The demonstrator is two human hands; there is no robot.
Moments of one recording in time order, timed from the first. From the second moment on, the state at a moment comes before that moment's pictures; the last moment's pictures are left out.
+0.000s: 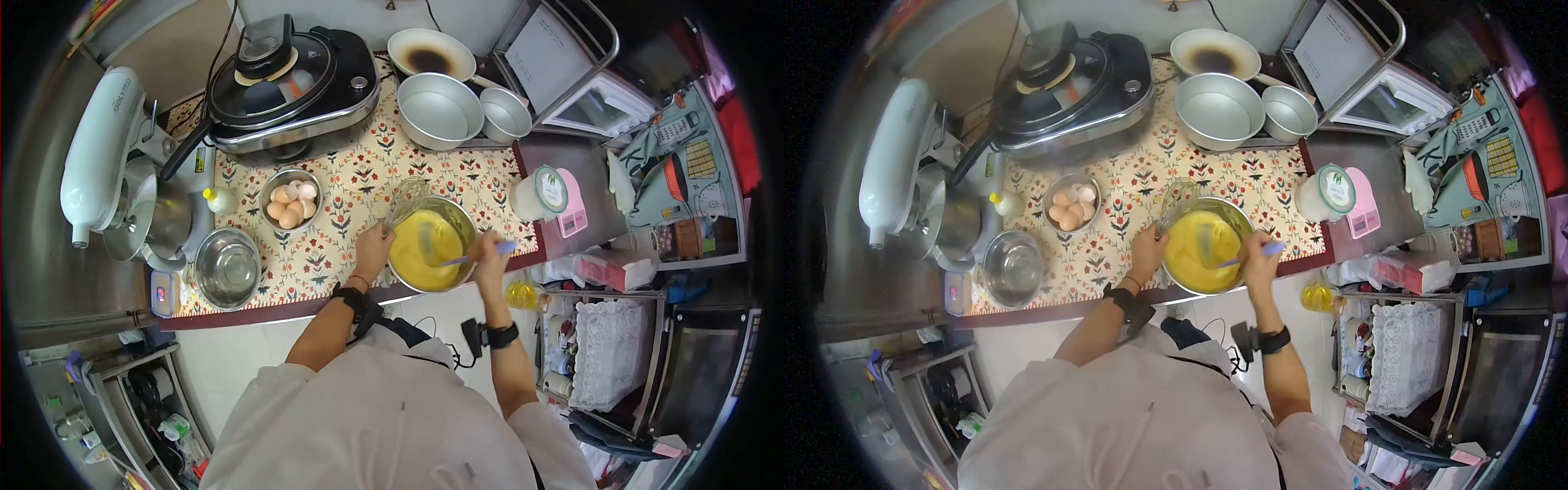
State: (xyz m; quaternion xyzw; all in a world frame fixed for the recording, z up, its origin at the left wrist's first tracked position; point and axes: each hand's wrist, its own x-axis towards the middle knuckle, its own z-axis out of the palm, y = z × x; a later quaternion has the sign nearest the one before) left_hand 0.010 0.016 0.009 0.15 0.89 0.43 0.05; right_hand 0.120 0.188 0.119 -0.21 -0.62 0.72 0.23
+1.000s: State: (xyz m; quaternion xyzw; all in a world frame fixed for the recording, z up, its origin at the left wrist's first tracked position) left_hand 0.009 0.012 0.010 0.16 0.88 0.45 0.03; right_hand 0.119 0.217 0.088 -0.05 -0.82 0.56 0.14
